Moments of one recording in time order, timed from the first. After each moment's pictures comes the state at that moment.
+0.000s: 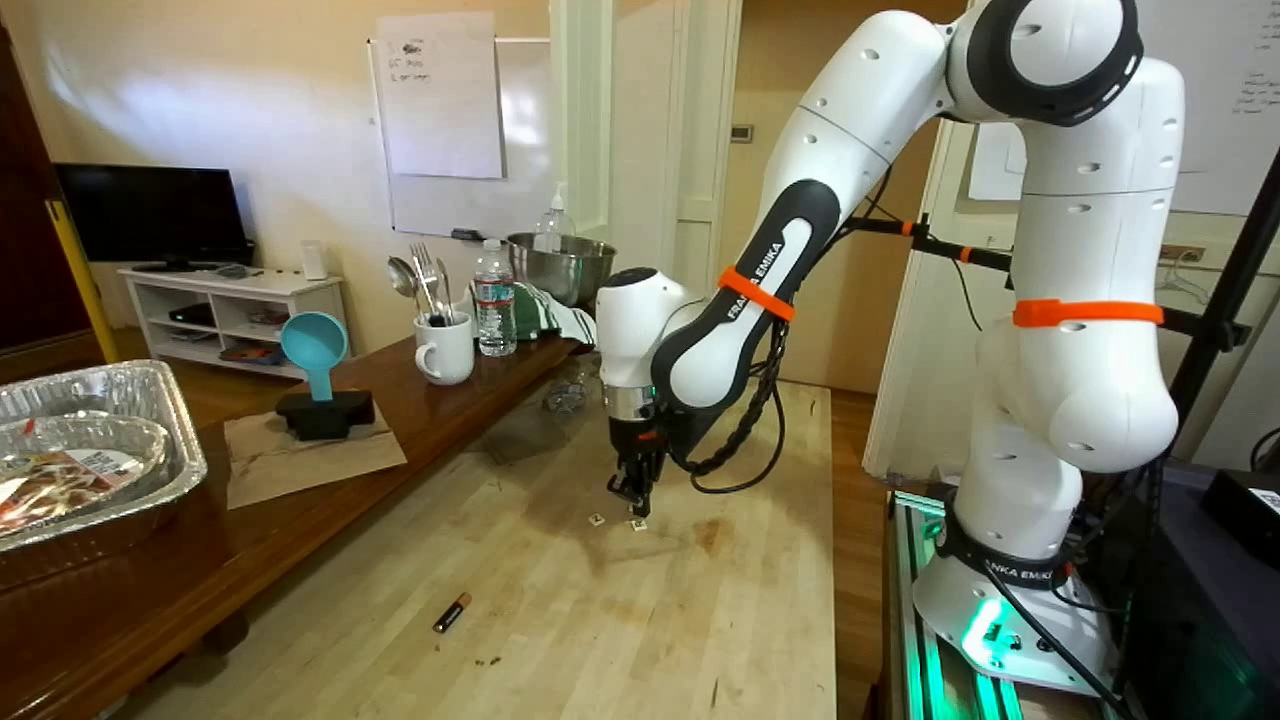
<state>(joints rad) 0.14 0.12 0.02 -2.51 -0.13 2.58 0.36</state>
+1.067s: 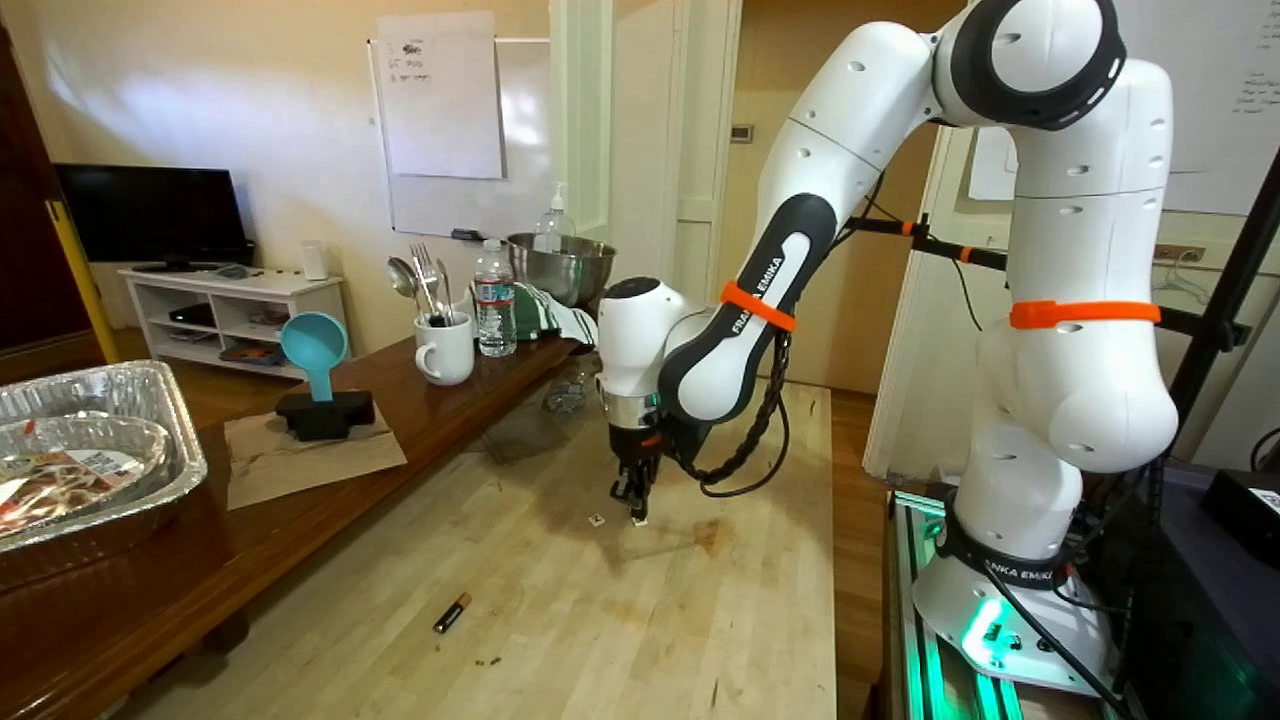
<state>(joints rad) 0.14 0.16 0.00 -2.52 -0.21 2.64 0.32</state>
